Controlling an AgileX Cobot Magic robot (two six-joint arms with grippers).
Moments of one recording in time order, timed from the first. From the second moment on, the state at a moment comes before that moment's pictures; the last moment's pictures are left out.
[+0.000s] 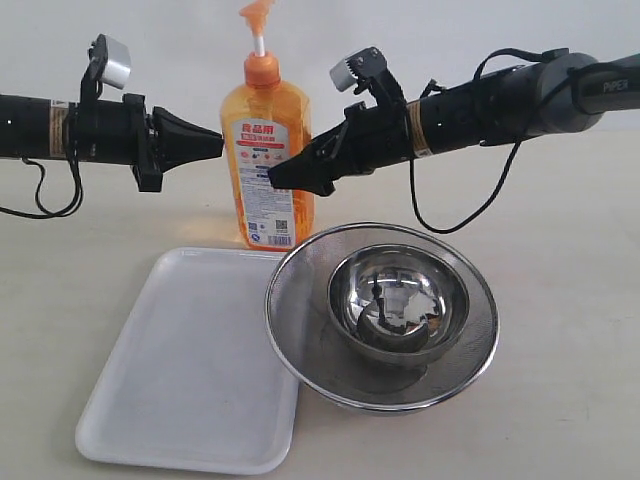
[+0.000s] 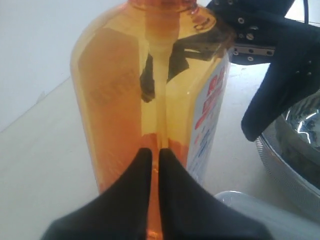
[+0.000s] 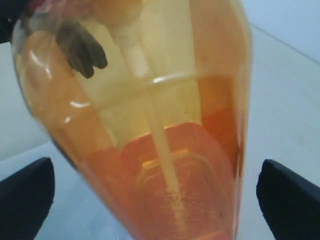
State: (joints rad) left arm 0.04 2.15 -1.40 1.62 -1.11 -0.94; right arm 0.30 2.26 -1.62 -1.65 -0.88 1.39
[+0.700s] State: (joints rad) left arm -0.03 2.15 -1.40 1.57 -1.11 -0.91; right arm 0.32 2.26 -1.62 -1.53 -0.83 1.23
